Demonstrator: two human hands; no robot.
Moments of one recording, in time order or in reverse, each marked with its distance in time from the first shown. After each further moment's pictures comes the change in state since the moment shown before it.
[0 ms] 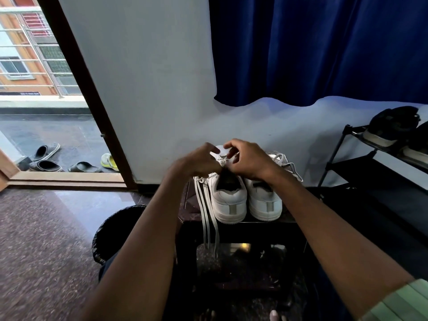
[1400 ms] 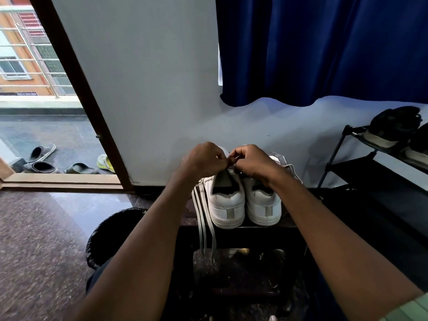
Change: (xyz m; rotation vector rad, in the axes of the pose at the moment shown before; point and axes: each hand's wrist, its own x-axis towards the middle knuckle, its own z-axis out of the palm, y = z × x) left_hand 0.020 0.006 0.016 0.334 0.238 0.166; right_hand 0.004 0.012 0.003 0.331 -0.022 0.275
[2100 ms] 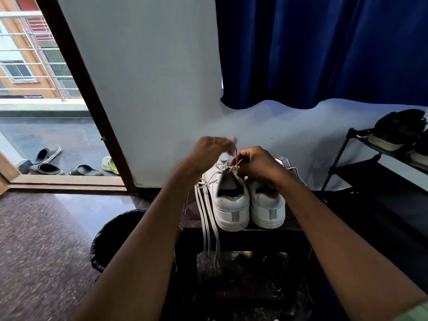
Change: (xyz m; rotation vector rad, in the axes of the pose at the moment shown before) left_hand -0.020 0.013 -0.027 -0.730 0.010 0.122; right_hand 0.002 0.003 -0.003 -0.043 0.024 -0.051
